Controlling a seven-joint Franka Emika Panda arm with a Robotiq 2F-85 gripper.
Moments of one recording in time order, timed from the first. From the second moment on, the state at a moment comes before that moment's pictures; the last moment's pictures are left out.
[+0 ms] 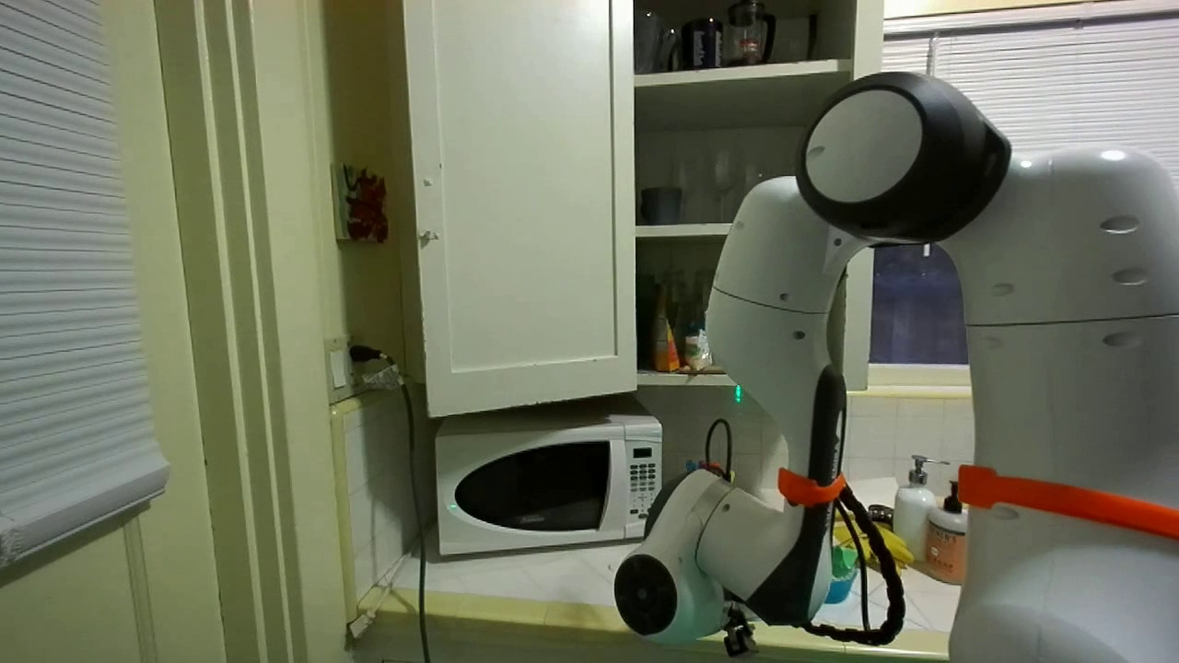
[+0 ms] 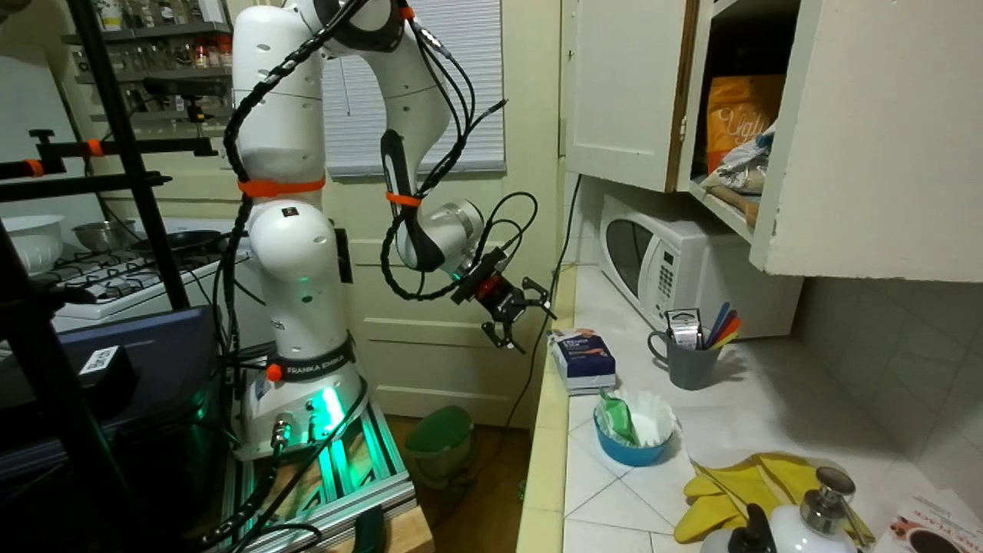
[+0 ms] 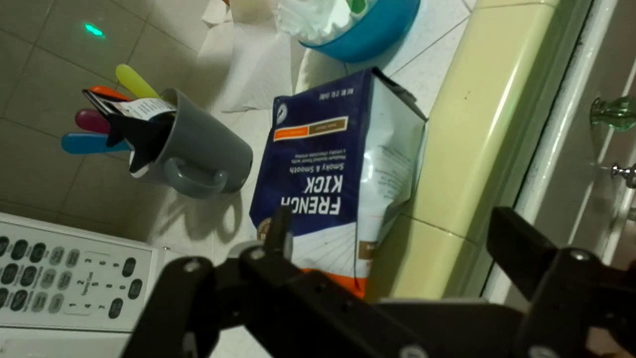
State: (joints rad) arm 0.05 0.11 0.14 -2.75 -1.69 2.14 0.62
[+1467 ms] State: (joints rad) arm 0.07 0.21 0.15 -2.68 -1.70 2.12 0.87
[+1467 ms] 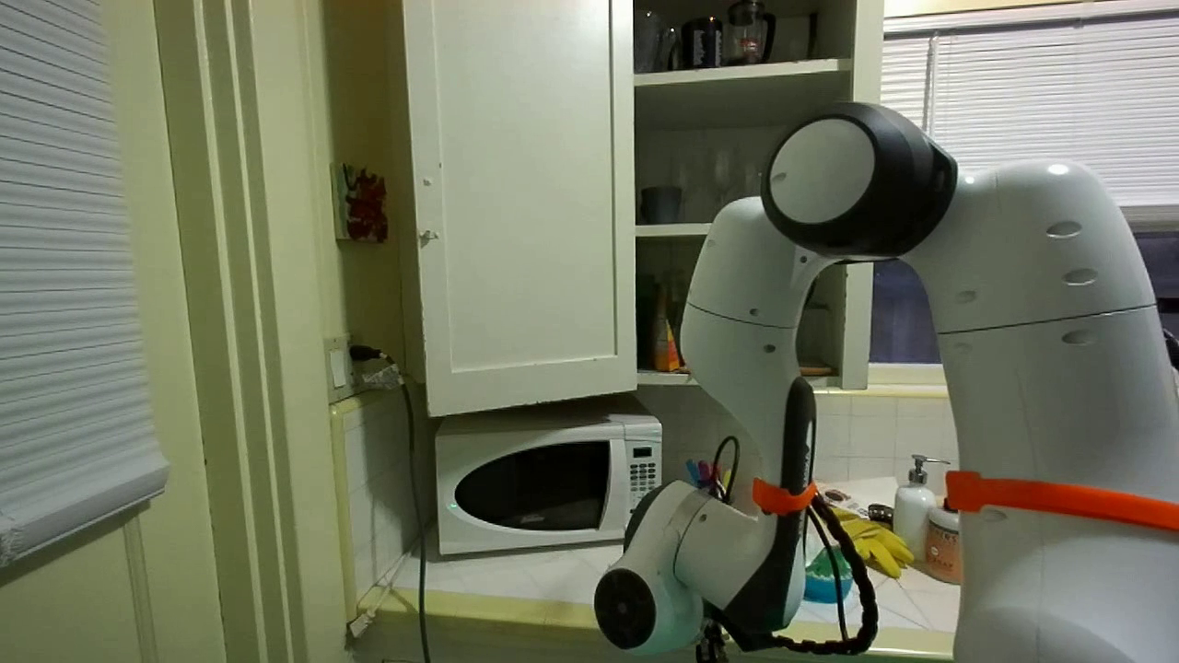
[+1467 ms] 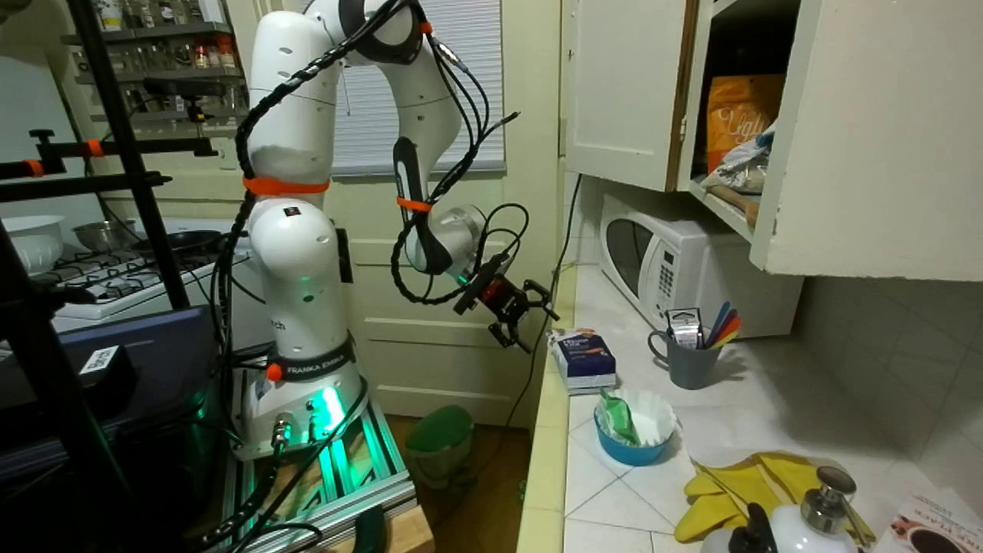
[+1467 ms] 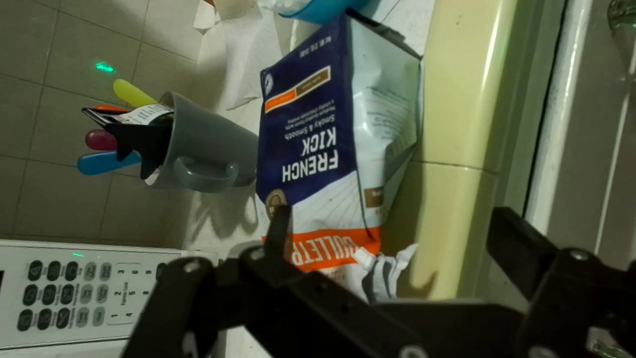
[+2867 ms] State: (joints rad) arm 0.07 0.39 0.14 -2.46 -1.73 2.05 1.00
